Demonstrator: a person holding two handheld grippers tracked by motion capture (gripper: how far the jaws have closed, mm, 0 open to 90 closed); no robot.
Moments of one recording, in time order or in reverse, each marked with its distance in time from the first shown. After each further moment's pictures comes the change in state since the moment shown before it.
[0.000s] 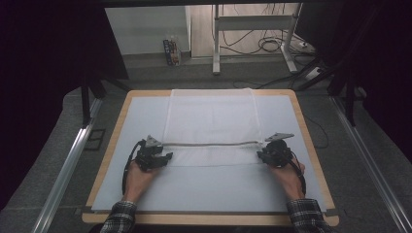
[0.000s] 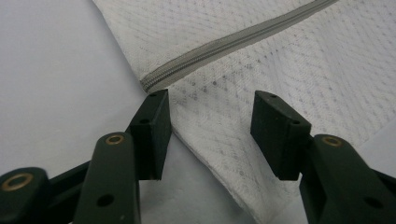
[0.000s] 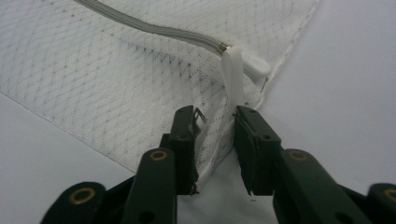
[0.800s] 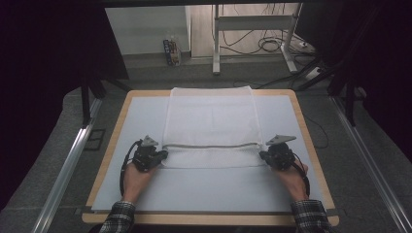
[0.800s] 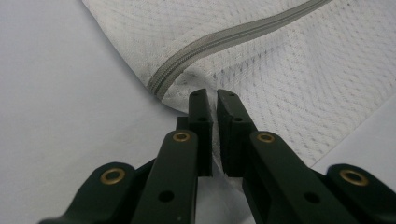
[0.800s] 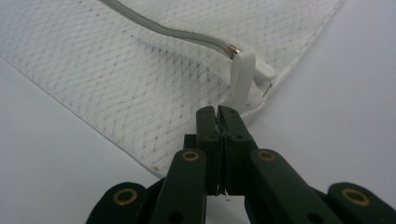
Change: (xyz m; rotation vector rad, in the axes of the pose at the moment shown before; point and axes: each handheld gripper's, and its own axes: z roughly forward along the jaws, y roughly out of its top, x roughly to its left) left arm 0.005 -0.001 -0.011 0.020 -0.077 -0.020; right arm 0.004 -0.005 -0.014 -0.024 0.045 -0.095
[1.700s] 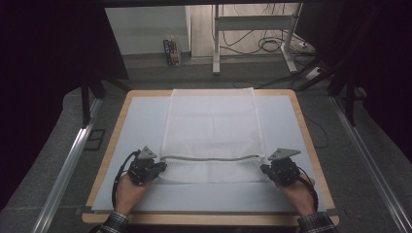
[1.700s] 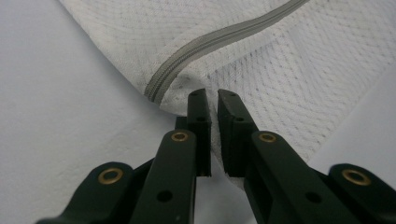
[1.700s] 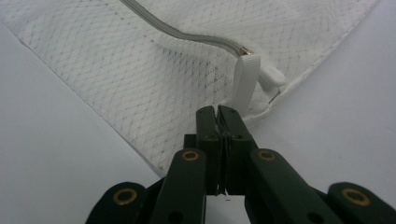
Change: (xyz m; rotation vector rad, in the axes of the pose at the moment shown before) left arm -0.032 -0.018 -0.034 0.048 -0.038 0.077; right arm 0.032 -0.021 -0.037 0.015 0.057 -0.054
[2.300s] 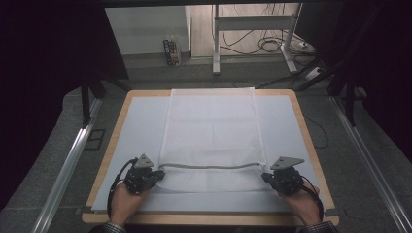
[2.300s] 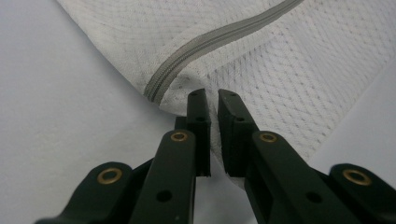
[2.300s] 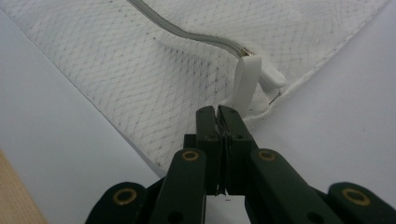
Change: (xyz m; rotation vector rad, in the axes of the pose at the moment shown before) left arm -0.014 -0.018 -0.014 0.020 -0.021 0.000; right arm 0.014 -0.016 -0.015 0.006 0.034 -0.027
